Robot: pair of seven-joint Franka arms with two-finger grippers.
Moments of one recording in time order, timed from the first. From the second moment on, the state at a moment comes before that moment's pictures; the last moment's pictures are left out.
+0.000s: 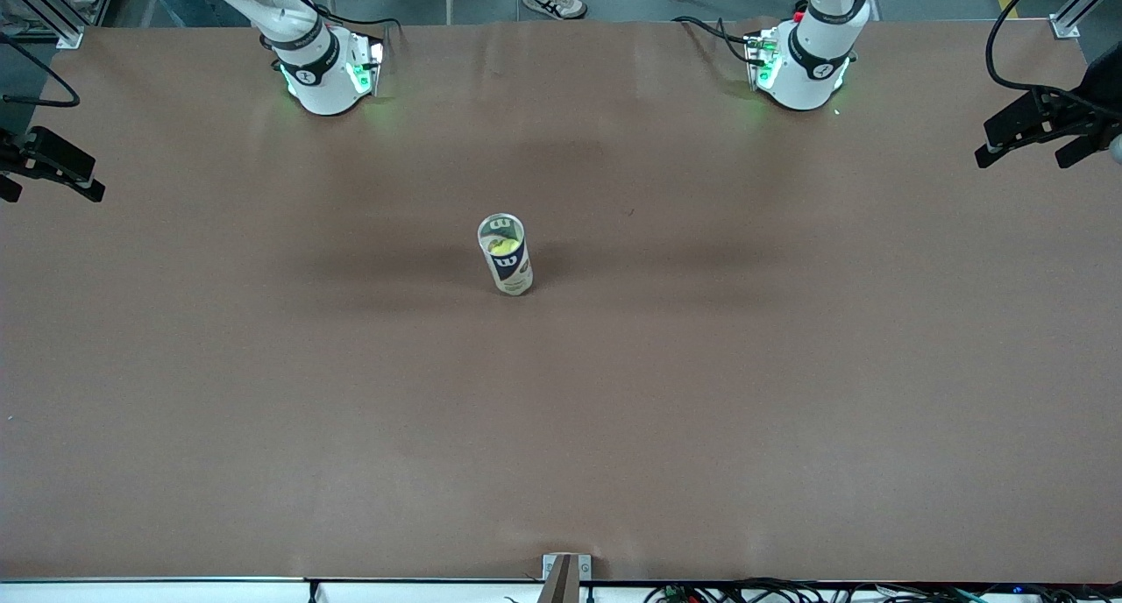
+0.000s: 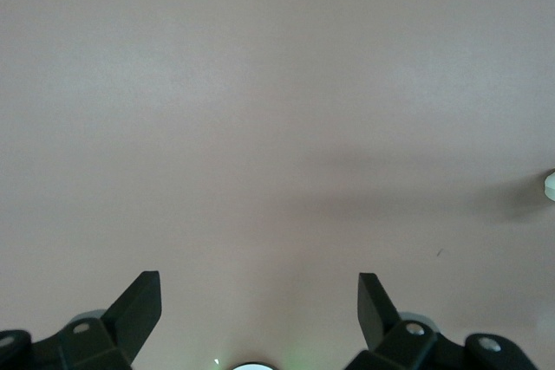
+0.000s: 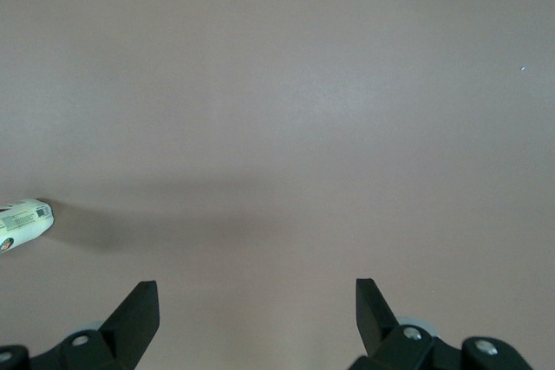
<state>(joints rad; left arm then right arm) 0.02 -0.09 -0.04 -1.57 -0.07 1.48 -0.03 -0.07 -0.02 0.01 -1.51 -0.01 1.51 -0.05</state>
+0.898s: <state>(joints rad) 0.00 -0.10 -0.05 -1.57 -0.04 1.48 -0.03 -0.07 -0.02 0.01 -1.51 0.00 1.51 -0.05</state>
